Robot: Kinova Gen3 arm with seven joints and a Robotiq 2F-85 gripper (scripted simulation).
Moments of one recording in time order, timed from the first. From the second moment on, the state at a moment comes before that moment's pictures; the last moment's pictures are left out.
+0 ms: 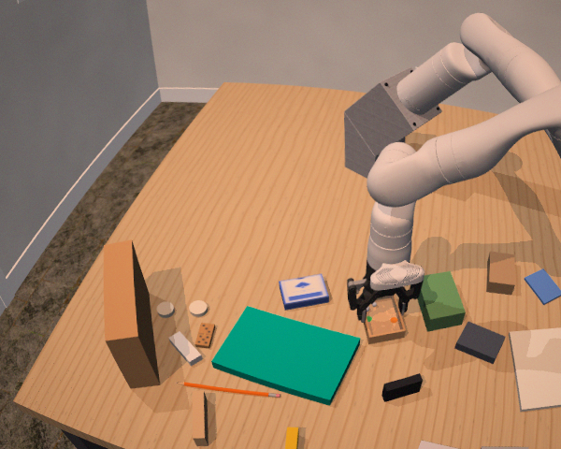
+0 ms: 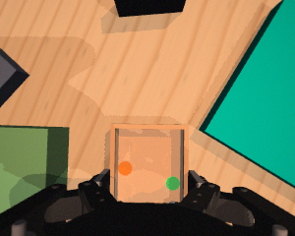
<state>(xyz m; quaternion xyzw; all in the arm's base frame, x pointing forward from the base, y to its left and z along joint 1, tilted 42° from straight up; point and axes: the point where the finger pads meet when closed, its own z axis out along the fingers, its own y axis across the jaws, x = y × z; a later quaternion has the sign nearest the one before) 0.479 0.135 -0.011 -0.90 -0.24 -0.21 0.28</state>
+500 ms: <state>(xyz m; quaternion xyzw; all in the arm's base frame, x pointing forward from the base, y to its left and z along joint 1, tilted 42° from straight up) 0.471 0.121 0.005 -0.90 -0.24 -0.21 0.28</state>
